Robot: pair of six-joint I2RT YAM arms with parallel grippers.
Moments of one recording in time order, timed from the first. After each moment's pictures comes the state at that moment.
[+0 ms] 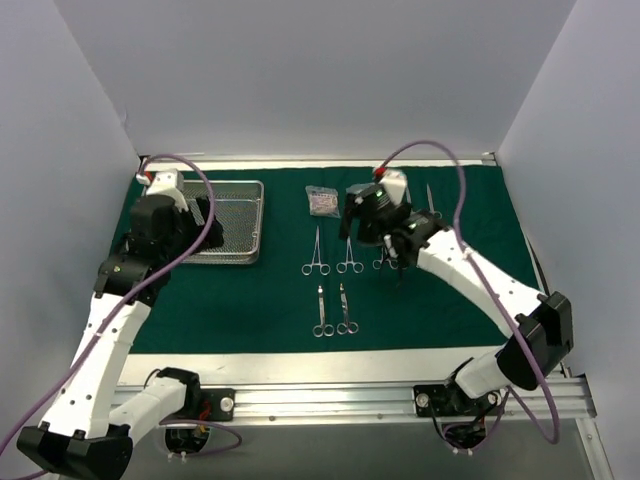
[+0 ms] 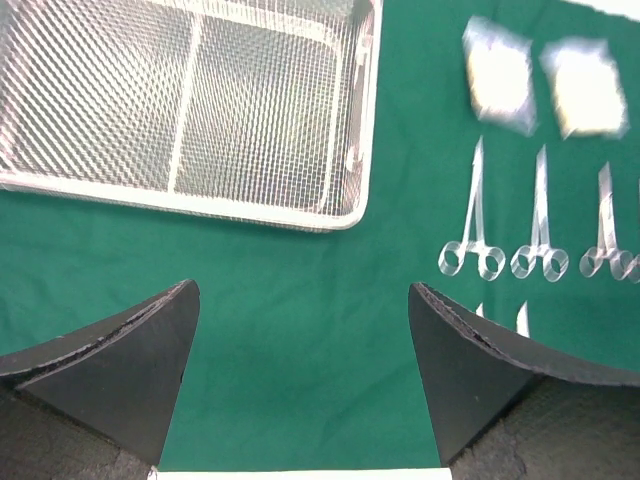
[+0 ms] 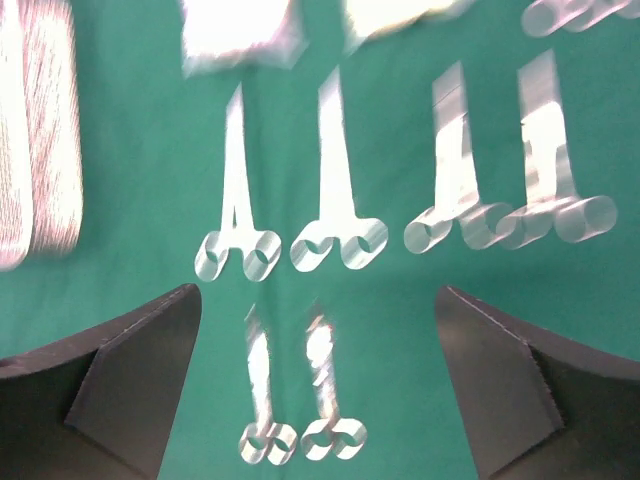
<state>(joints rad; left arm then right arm) -0.24 0.98 1.13 -0.71 -0.15 -0.36 0.70 1.47 1.26 -0.63 0.37 0.67</state>
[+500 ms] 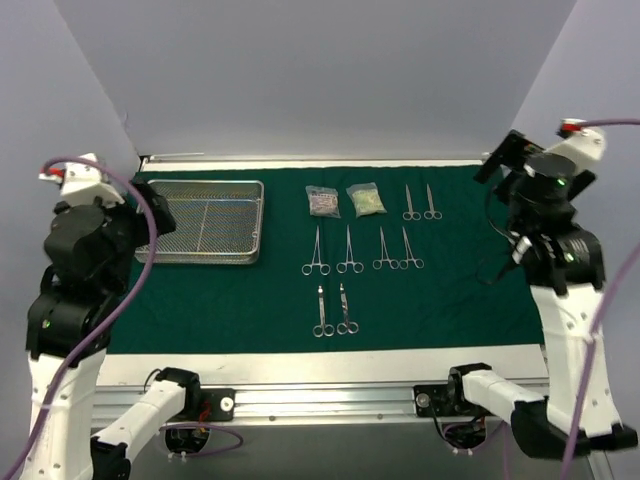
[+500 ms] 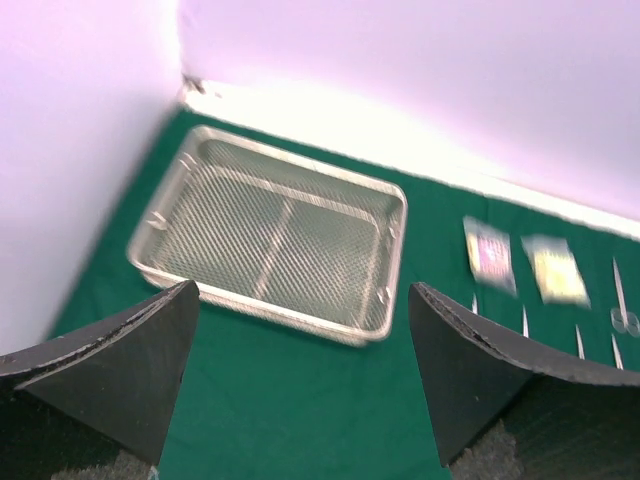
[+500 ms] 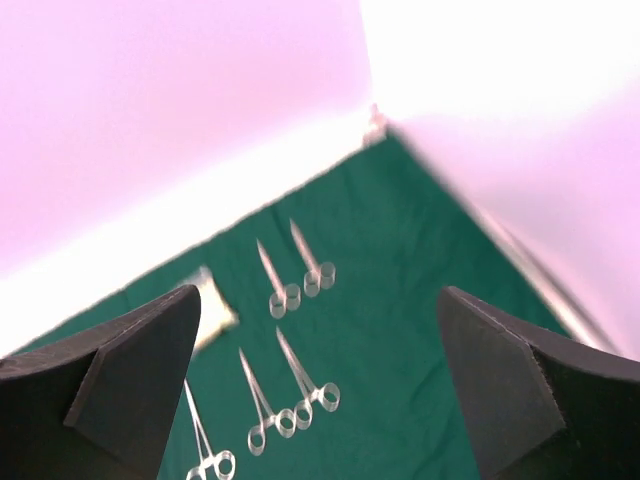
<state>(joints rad) -0.24 0.88 1.50 -0.83 -0.39 -0.30 0.14 1.12 1.58 -0.77 0.52 0.41</state>
